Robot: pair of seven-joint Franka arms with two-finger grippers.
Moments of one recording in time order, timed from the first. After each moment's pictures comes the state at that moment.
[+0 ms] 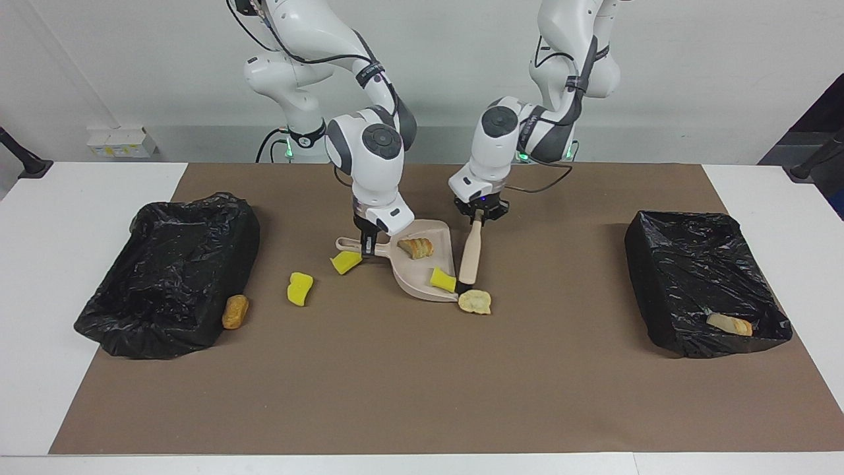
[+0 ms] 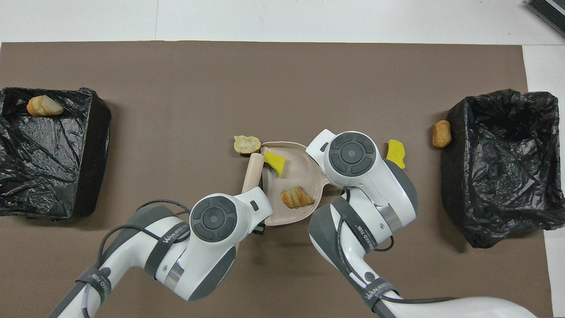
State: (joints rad) left arm -0.55 0.04 -0.17 -2.26 -0.06 2.25 -0.35; right arm 0.44 0.22 0.03 -1.94 -0.19 2.07 -1.01
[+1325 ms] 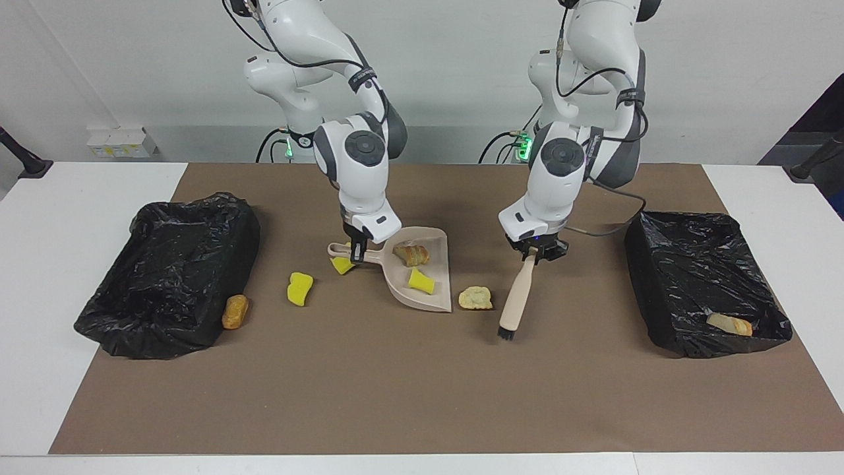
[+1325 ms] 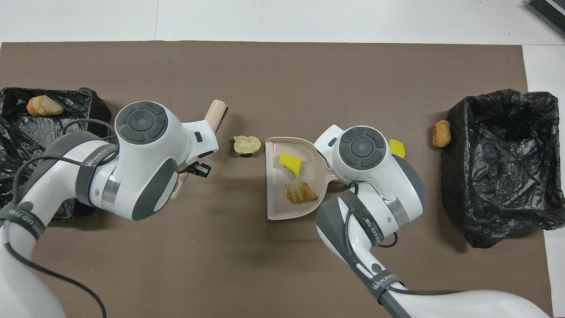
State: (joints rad) left arm -0.30 0.24 -0.15 -1.92 0.10 2.07 0.01; right arm 0.37 0.24 0.02 -1.94 -0.10 2.13 -1.06
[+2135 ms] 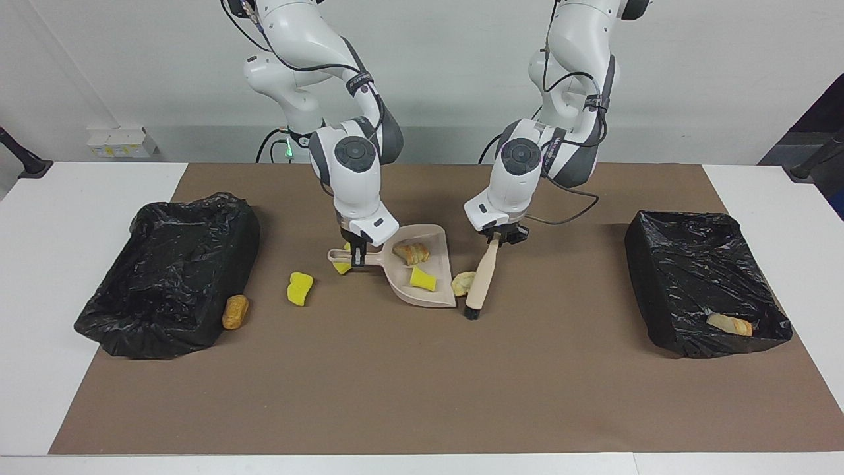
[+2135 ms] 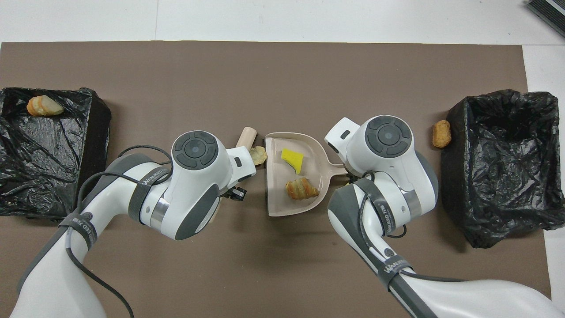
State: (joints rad) left arm -0.40 0.19 -0.16 -2.03 -0.06 2.07 -0.10; right arm 0.39 0.25 0.02 -1.95 -0.13 2.14 -1.15
